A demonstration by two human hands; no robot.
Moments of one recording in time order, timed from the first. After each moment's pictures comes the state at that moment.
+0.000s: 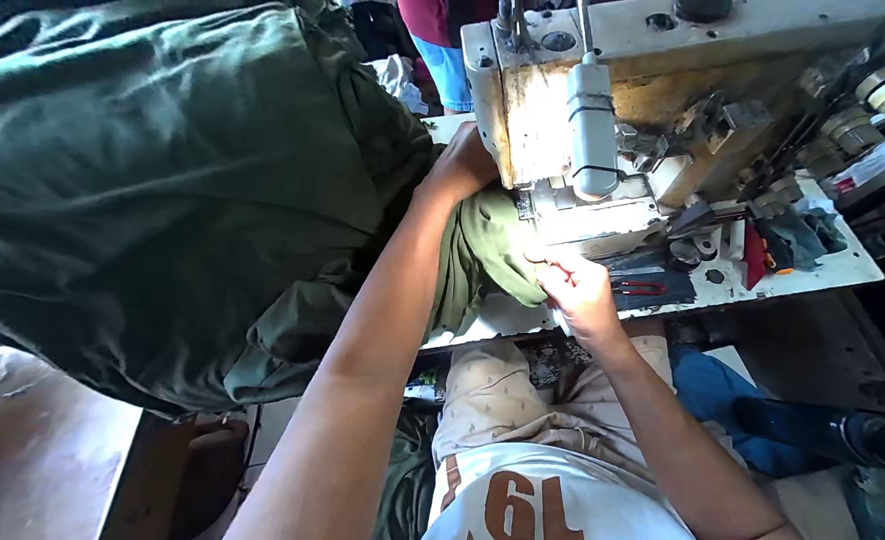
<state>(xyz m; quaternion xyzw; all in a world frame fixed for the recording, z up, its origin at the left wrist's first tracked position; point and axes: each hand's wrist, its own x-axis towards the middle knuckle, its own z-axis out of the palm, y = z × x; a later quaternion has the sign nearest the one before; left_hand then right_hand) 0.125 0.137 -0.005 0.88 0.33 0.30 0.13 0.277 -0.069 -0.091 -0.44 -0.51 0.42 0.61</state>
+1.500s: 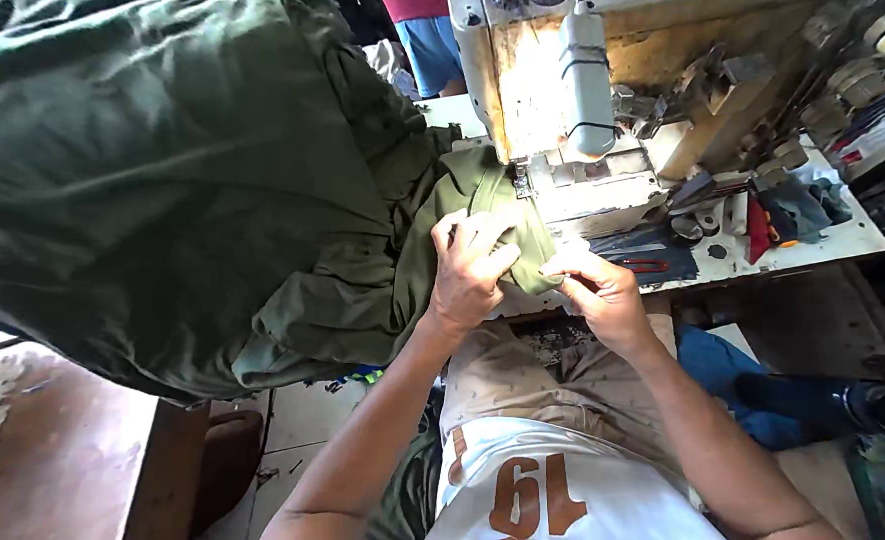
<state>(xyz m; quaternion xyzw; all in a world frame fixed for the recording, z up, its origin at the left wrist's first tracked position) 0.087 -0.017 -0.084 0.89 0.29 0.35 -0.08 0.300 -0.108 -0.095 -0.43 -0.59 0.35 0.58</state>
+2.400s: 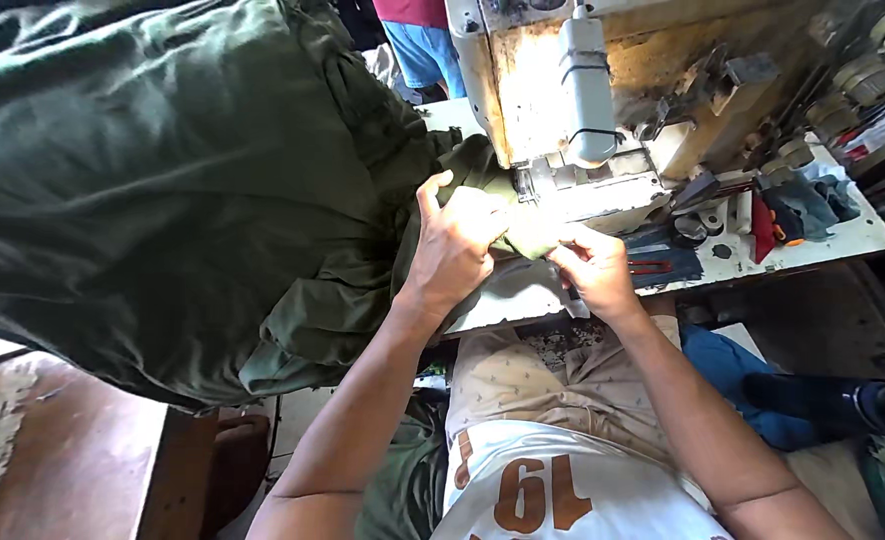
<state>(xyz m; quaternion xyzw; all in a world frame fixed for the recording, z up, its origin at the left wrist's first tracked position) 0.082 0.016 -0.038 0.92 0.28 0.27 -0.08 0.295 -0.068 -0.091 -0.40 -0.58 0.35 0.61</state>
